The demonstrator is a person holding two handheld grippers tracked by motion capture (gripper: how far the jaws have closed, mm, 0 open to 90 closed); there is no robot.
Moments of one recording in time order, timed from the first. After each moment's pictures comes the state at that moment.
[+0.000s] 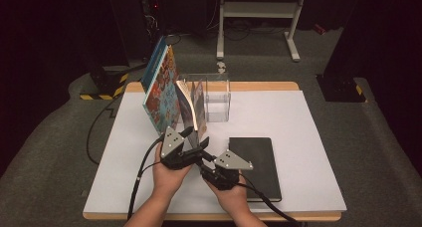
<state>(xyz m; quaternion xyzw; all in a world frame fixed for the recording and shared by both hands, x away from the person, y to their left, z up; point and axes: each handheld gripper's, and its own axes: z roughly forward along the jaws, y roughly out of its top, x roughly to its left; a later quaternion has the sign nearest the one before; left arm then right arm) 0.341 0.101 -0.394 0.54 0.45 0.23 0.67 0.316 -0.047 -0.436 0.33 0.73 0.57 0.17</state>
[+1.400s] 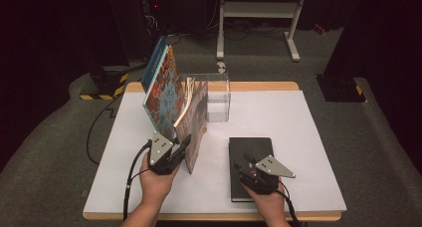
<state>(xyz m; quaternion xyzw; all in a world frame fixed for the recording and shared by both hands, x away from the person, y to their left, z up) 0.325 0.128 -0.389 0.53 0.47 0.28 0.65 0.311 -0.144 -0.448 0.39 0.71 0.54 0.23</state>
